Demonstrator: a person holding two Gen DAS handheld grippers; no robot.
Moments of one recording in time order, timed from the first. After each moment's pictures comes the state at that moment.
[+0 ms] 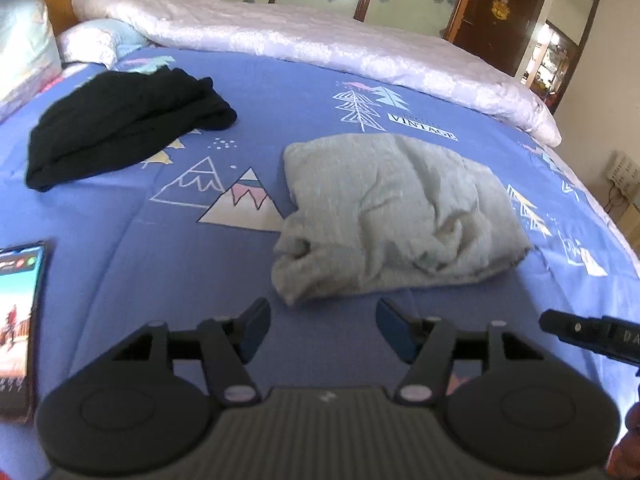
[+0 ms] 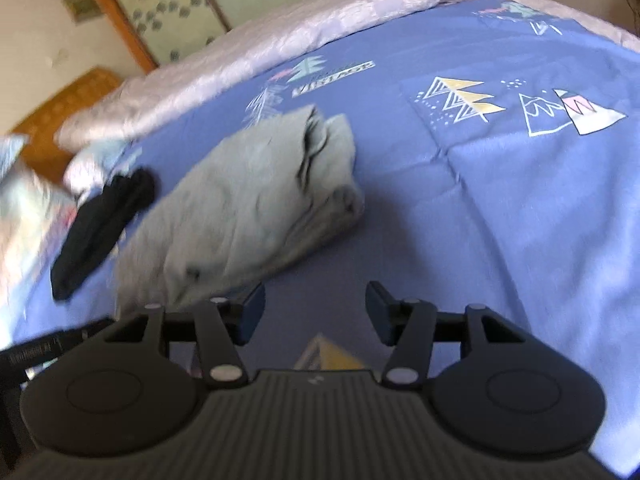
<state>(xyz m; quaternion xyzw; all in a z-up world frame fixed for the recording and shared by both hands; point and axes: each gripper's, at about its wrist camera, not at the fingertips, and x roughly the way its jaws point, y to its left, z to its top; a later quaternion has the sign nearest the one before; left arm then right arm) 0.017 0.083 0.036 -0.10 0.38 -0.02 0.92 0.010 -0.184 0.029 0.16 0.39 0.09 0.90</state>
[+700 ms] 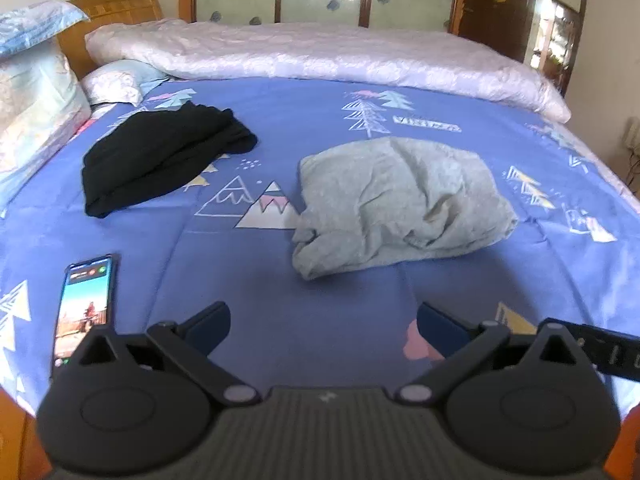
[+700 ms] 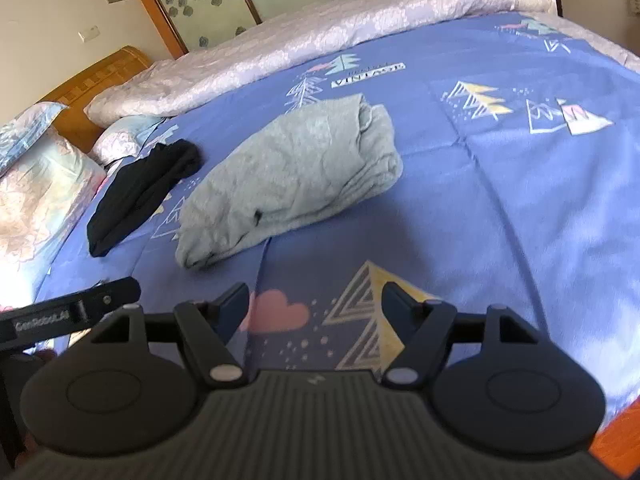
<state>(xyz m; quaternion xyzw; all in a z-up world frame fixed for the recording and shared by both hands) -0.038 0.055 0.080 -0.03 0.38 0.03 0.92 -0.043 -0.162 0.052 0.15 0.39 0.11 0.90</state>
